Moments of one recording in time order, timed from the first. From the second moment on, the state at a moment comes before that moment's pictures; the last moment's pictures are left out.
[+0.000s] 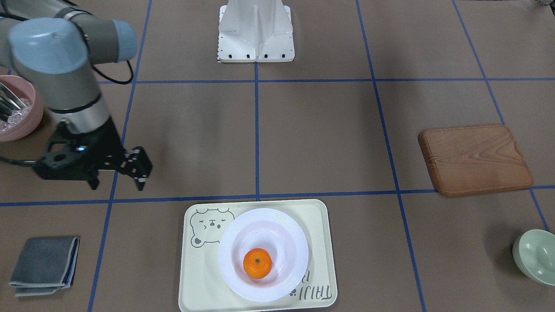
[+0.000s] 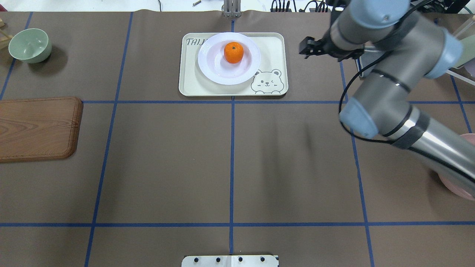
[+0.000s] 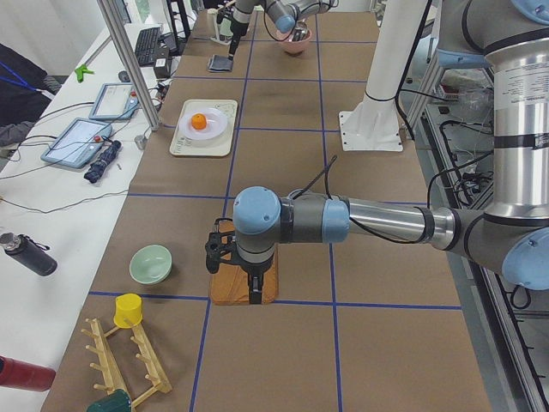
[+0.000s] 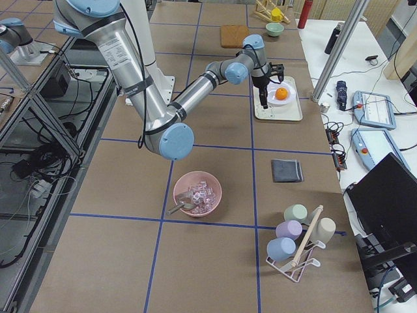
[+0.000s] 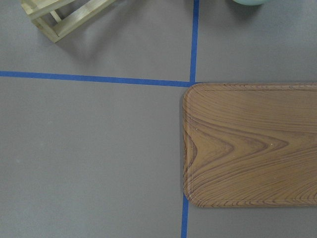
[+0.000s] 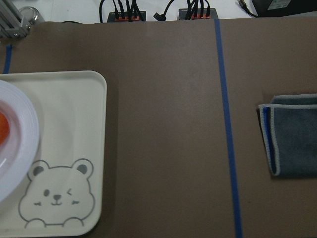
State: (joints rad) left arm -1.68 -1.44 -1.84 -1.45 -2.37 0.01; right arm 1.00 -1.06 1.75 -1.54 1.97 0.84
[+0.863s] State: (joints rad) left arm -1.68 -1.44 -1.84 -1.47 -2.36 0.02; right arm 1.50 -1.43 1.76 -1.80 2.21 -0.17
